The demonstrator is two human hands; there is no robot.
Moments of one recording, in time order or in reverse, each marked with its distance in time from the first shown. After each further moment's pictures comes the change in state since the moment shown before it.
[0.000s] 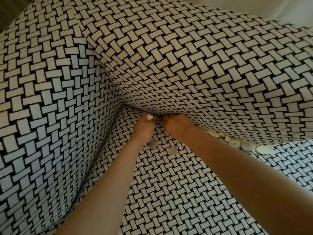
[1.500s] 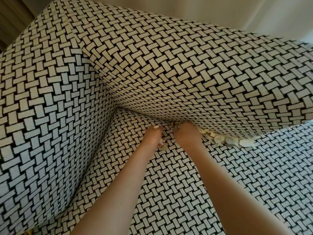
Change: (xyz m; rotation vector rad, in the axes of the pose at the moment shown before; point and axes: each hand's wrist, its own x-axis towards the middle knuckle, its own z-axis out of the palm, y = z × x) left_hand -0.034 0.007 0.047 -0.310 -0.051 -0.305; right_hand -0.064 -0.010 0.008 1.240 0.040 0.885
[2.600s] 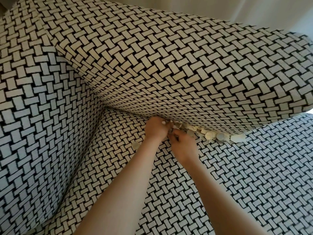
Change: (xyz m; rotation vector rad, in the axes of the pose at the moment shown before) left_hand 0.011 0.007 0.040 0.669 0.015 0.362; right_hand -0.015 0.046 0.015 0.322 0.034 -0.182
